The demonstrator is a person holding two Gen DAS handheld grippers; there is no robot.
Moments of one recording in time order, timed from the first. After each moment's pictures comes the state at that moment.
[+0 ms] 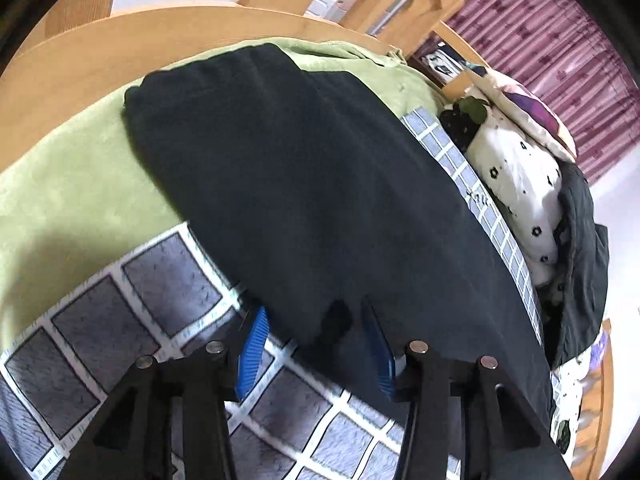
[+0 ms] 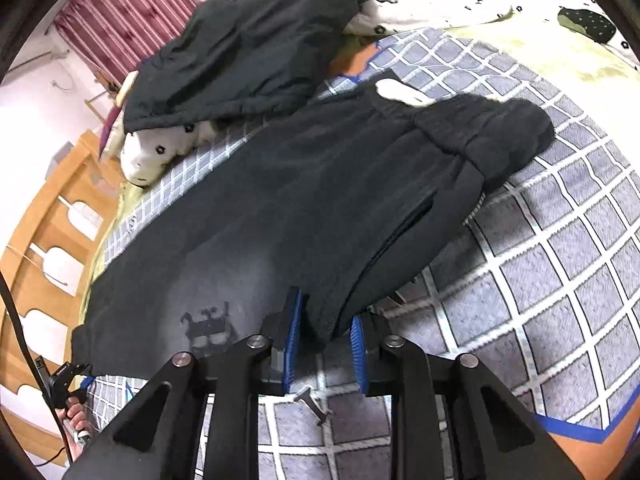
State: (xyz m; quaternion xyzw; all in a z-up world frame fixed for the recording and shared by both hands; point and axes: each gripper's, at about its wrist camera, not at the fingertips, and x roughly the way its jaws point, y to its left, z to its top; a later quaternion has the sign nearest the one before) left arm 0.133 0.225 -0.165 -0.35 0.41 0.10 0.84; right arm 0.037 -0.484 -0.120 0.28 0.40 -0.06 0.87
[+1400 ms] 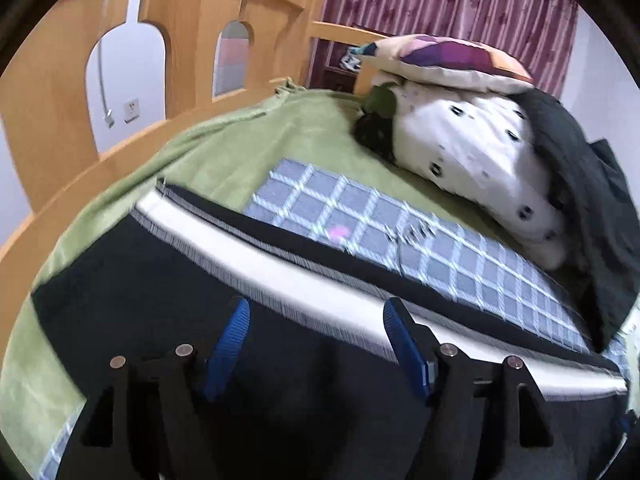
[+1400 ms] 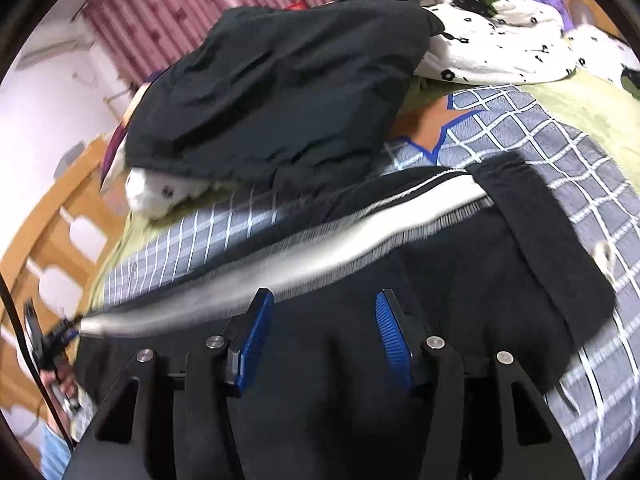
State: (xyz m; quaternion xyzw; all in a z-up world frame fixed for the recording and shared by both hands) left arm 0.288 0.106 -0.091 -0.14 0.38 0.06 0.91; right arm 0.187 -0.487 -0.094 0.23 0.39 -0.03 0.89
